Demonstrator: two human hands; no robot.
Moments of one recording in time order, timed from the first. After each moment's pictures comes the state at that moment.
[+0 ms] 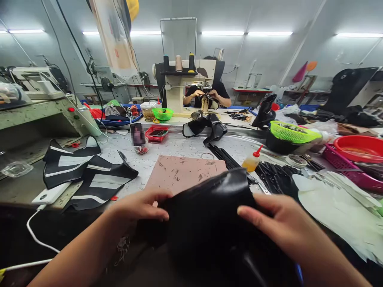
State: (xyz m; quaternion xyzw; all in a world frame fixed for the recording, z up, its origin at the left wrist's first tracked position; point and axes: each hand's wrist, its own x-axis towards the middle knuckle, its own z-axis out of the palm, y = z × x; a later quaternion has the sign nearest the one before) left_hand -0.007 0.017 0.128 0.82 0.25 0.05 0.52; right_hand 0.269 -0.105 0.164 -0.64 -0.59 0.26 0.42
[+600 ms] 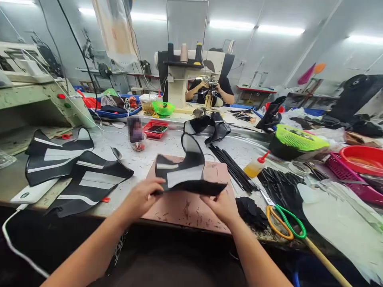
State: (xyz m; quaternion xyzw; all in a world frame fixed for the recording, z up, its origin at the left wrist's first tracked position) left_hand -0.021 0.036 0.077 0.86 0.37 0.30 0.17; right_hand 0.234 -0.010 0.041 -0.61 -0.57 0.31 0.45
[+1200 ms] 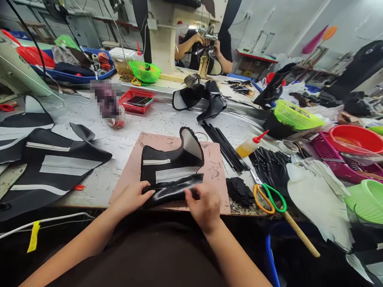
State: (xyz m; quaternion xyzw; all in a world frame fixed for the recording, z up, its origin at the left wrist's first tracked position) left_hand -0.001 0.046 0.012 0.76 0.55 0.01 0.33; right_hand 0.206 -0.033 0.008 -0.65 -0.63 -0.07 0.42
